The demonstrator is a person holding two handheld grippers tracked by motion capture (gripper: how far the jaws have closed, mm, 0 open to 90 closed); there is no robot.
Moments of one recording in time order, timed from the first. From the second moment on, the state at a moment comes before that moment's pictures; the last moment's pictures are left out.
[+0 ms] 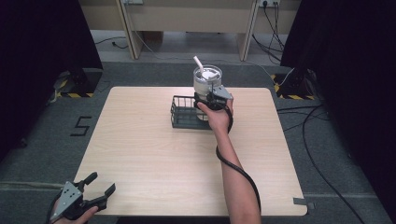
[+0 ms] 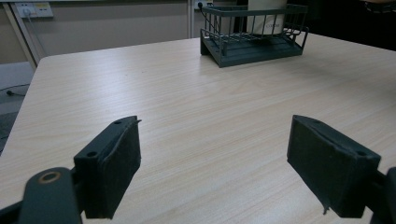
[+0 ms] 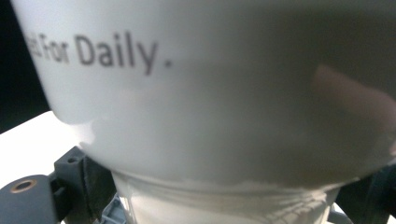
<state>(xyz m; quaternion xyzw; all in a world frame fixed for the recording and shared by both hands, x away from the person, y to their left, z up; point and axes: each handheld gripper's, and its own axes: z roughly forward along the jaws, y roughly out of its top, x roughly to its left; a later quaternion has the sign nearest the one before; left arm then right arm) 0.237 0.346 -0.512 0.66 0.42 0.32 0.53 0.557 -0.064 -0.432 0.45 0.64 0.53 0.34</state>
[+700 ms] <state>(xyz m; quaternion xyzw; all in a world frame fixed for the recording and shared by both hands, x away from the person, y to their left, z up) 0.236 0.344 -0.512 0.67 0.41 0.32 0.53 0.550 -0.060 -0.437 0.44 0.62 0.54 0.36</state>
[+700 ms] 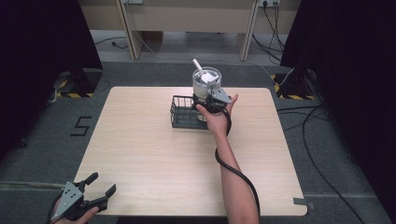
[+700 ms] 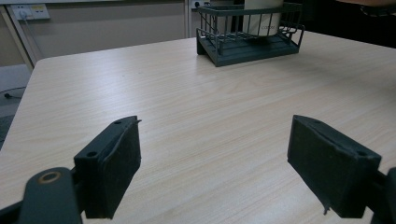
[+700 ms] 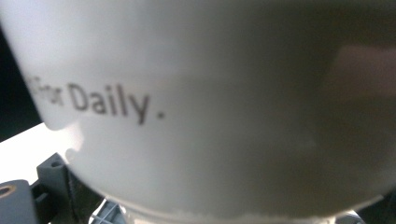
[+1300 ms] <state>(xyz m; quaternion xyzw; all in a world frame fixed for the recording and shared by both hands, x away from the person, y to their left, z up) 0.236 0.344 -0.512 0.67 0.41 0.32 0.53 0.536 -0.067 -0.441 0.44 0.62 0.54 0.37</state>
